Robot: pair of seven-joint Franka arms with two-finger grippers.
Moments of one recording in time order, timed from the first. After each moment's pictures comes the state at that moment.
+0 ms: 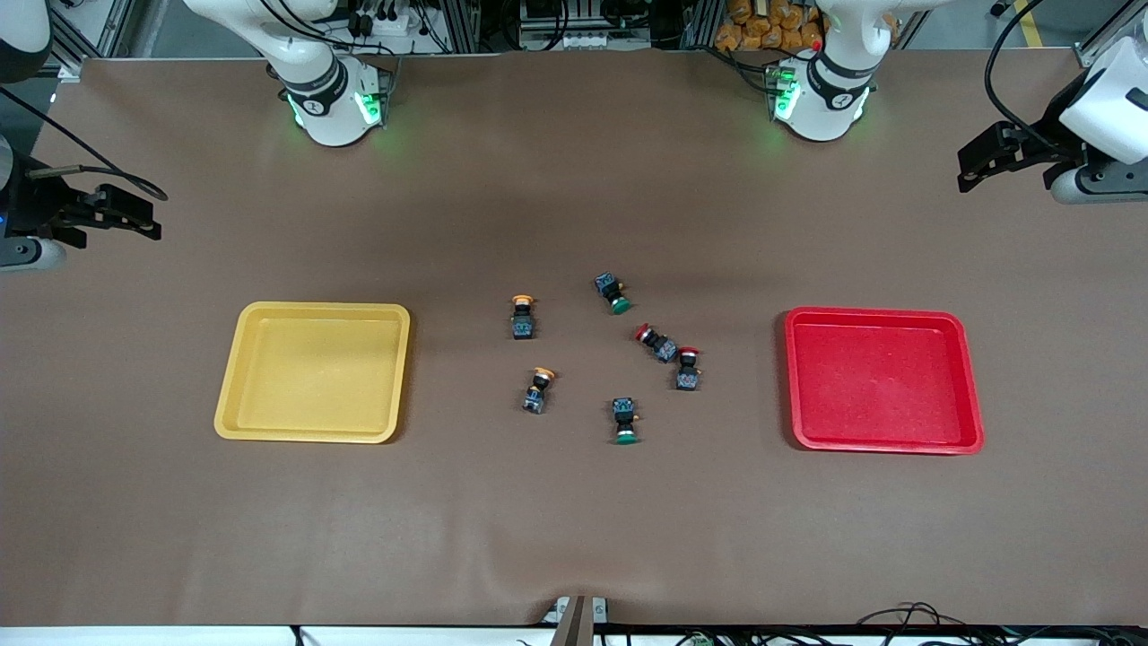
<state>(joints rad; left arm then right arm) 0.07 -0.09 -0.18 -1.58 0.02 1.42 -0.10 -0.02 -0.01 -0.04 -1.66 0.00 1.51 -0.16</state>
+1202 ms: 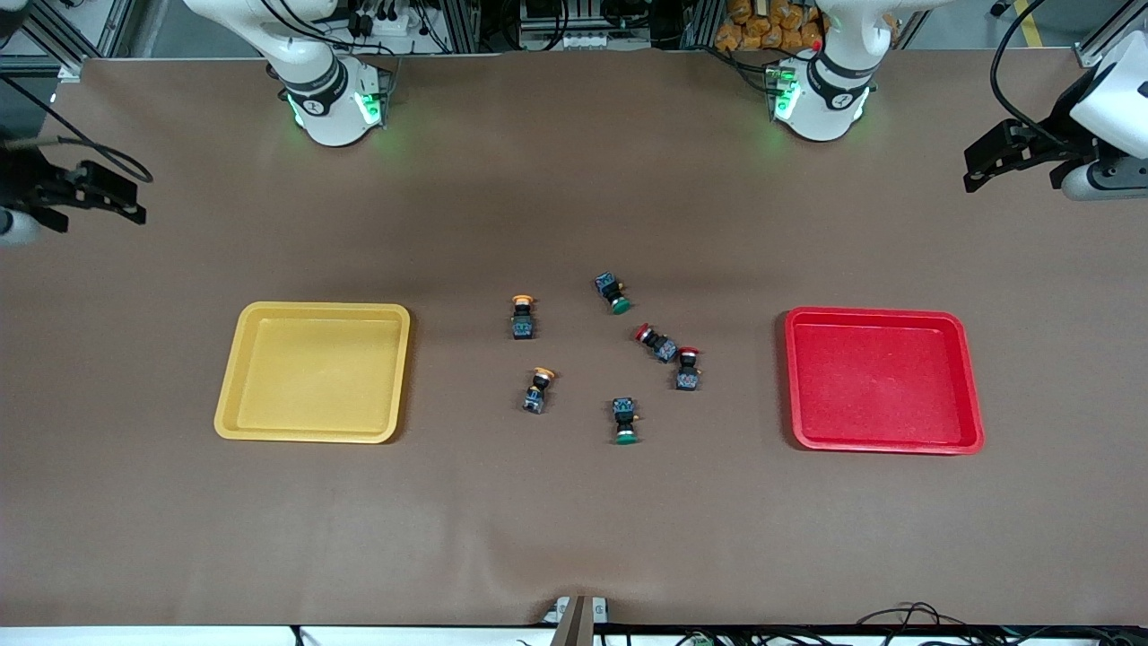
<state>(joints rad) 0.08 -0.09 -0.17 -1.58 0.02 1.43 -0.10 -0.02 -0.09 -0.04 -1.65 0.00 1.48 -0.16</state>
